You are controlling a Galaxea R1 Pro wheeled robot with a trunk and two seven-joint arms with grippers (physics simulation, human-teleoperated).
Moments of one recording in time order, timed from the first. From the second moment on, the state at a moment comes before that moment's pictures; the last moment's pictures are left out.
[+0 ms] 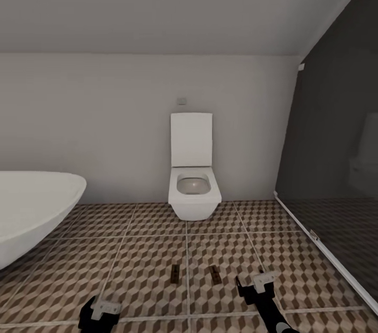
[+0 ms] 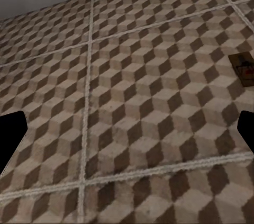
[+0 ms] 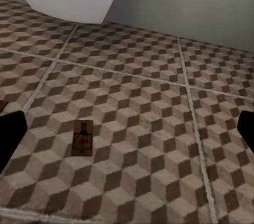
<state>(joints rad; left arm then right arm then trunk) -0.42 0.11 -0.77 -0.09 0.52 -0.59 0.18 -0.53 -0.03 0.48 -0.04 -0.23 -0.65 -0.08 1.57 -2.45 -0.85</state>
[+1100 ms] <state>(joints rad) -0.41 0.07 -0.77 0.04 0.52 -0.64 0.15 -0.49 -0.01 0.48 -0.02 -0.23 -0.66 -0.08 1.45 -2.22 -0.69</state>
